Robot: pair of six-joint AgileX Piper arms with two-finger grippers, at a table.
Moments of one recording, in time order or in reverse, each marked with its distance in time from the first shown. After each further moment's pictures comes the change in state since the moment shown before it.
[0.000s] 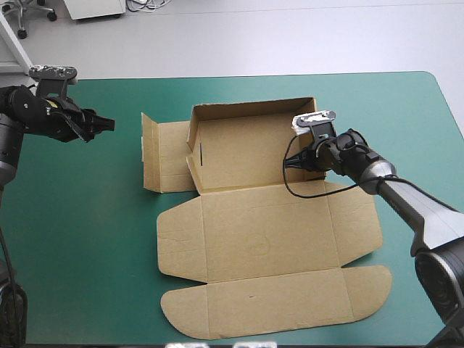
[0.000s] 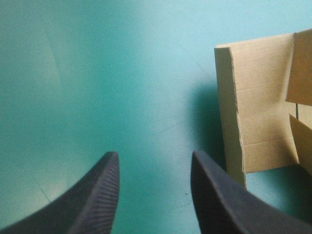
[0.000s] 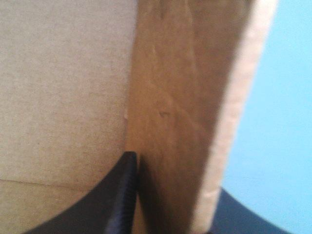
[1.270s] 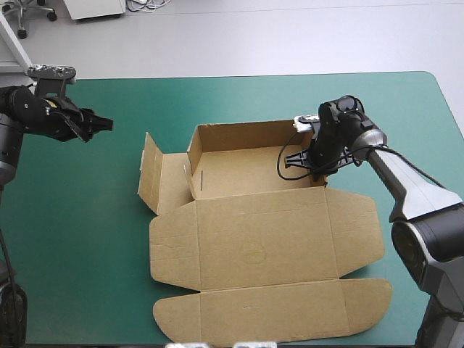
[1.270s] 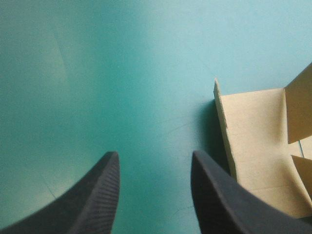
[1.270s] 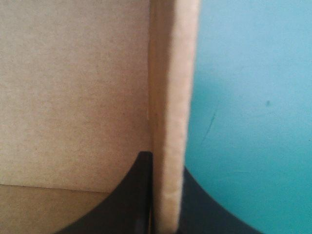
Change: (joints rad) left arm 0.000 0.000 0.000 0.023 -0.008 -0.004; right arm -0.055 0.178 -0.367 0.248 0.655 -0.085
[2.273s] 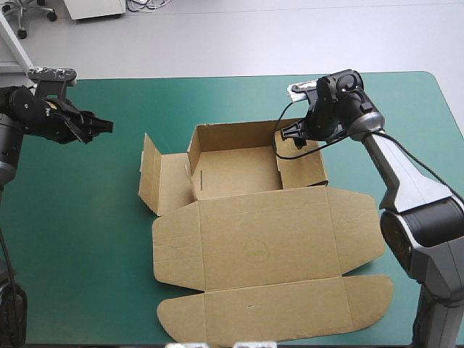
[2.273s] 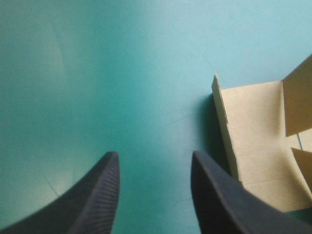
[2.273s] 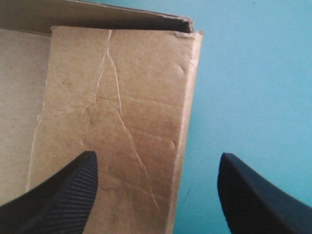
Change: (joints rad) left arm 0.000 0.000 0.000 0.003 0.028 -0.007; right arm 0.000 0.084 -0.300 -0.064 0.030 -0.109
